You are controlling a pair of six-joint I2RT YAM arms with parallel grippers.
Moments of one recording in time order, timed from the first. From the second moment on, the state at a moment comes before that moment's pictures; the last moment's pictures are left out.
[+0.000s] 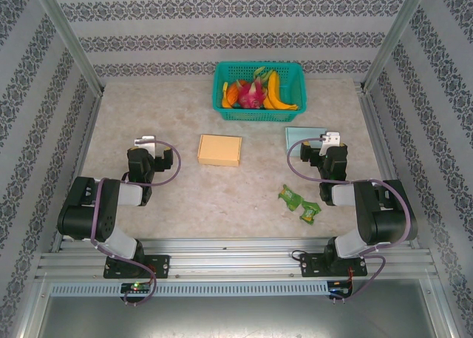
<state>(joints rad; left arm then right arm) -0.03 1.56 0.40 0.76 -0.13 -0.01 0.02 1.52 0.37 0.81 0.09 0.02</state>
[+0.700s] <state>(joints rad) -0.03 1.56 0.40 0.76 -0.12 -0.01 0.02 1.52 0.37 0.81 0.09 0.02</state>
